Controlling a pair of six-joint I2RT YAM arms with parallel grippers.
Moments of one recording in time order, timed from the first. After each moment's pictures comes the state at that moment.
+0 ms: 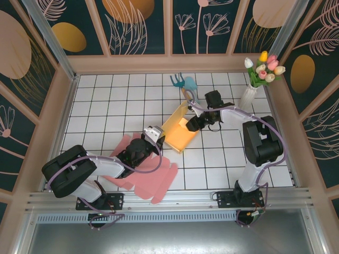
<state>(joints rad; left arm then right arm) -0.89 1.49 0.34 0.96 -0.21 -0.05 0.34 1.78 1.11 -0.44 -0.62 -0.35</state>
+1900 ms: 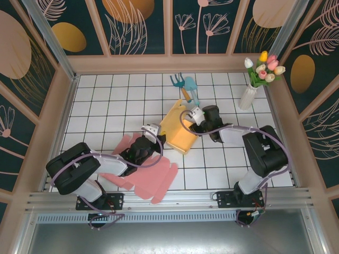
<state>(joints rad) -0.89 1.55 0.39 0.87 -0.24 -0.35 0.42 1.63 0.74 0.12 -0.15 -0.30</state>
